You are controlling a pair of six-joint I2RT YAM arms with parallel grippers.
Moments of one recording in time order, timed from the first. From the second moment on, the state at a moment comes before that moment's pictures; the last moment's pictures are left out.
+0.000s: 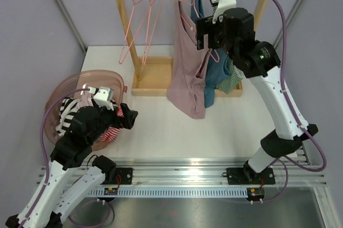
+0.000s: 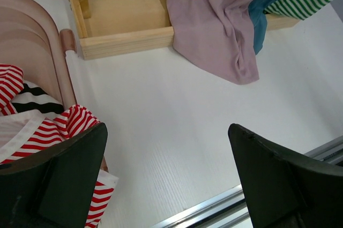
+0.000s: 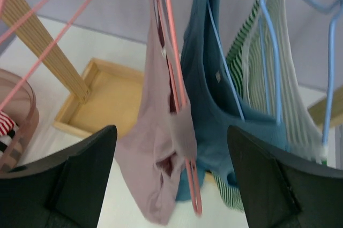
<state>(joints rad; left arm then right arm) -0.51 0.50 0.86 -0.69 -0.05 -0.28 0.64 1.56 2.13 -0.83 0.35 0.06</state>
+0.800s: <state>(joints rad) -0.51 0.48 0.82 -0.68 -0.03 -0.28 0.51 2.00 2.62 -0.97 0.04 -0.06</state>
